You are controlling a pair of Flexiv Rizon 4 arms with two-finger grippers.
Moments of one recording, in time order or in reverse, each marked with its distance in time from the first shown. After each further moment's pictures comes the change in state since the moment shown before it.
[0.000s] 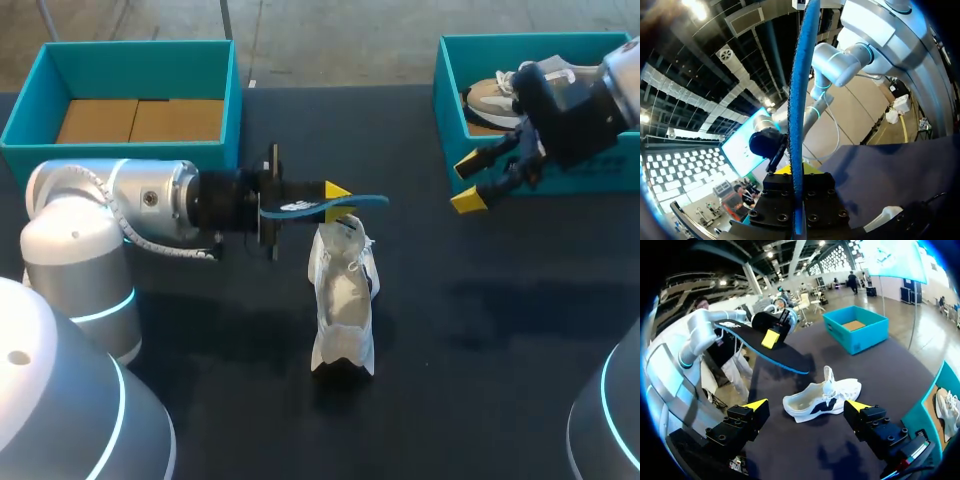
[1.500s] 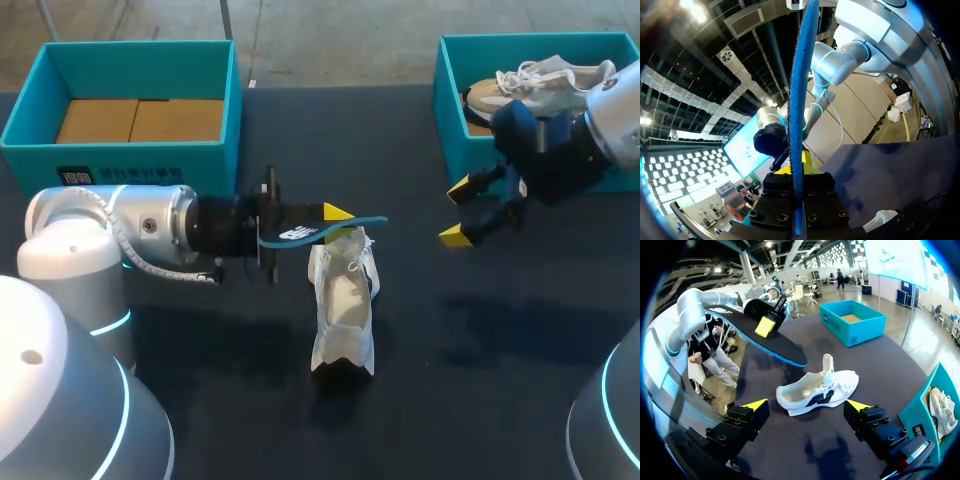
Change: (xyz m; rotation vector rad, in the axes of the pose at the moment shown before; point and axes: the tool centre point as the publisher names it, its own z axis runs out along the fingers) left arm 0.022 0.001 -0.001 -0.002 -0.028 0.016; right arm 0.014 -0.023 0.024 0.066 -0.109 -0.054
